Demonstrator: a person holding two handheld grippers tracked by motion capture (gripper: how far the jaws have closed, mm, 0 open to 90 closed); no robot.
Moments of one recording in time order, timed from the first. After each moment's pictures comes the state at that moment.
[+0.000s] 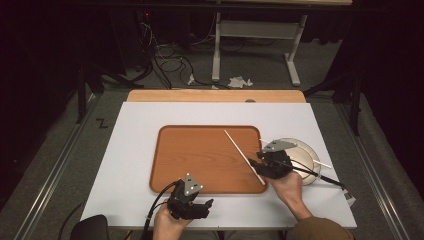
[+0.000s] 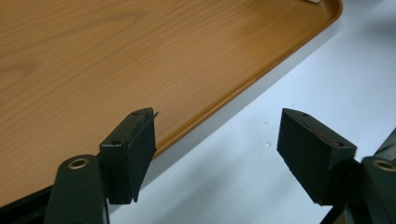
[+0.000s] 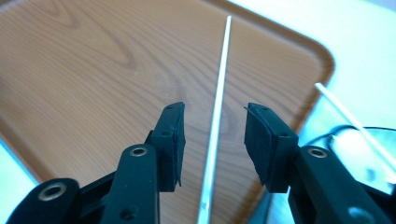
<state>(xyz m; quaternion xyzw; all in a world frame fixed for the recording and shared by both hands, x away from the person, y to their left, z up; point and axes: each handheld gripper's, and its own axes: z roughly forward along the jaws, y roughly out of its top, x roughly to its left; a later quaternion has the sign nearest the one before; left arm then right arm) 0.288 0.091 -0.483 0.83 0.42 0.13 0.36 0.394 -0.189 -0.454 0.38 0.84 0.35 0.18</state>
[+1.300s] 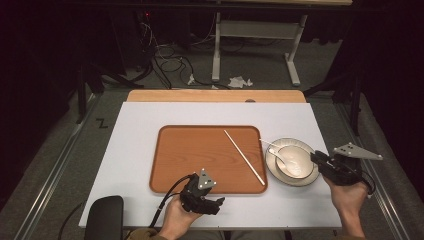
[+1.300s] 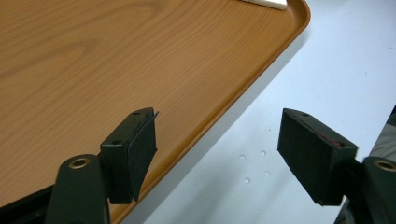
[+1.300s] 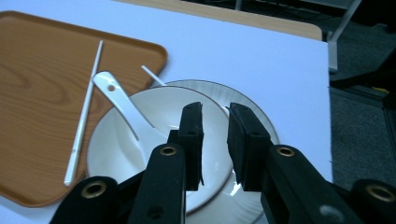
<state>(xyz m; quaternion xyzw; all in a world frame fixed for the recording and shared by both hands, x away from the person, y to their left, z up) 0.308 0.066 -0.484 0.85 0.36 0.10 0.36 0.358 -0.329 -0.411 0.49 0.74 0.37 0.27</state>
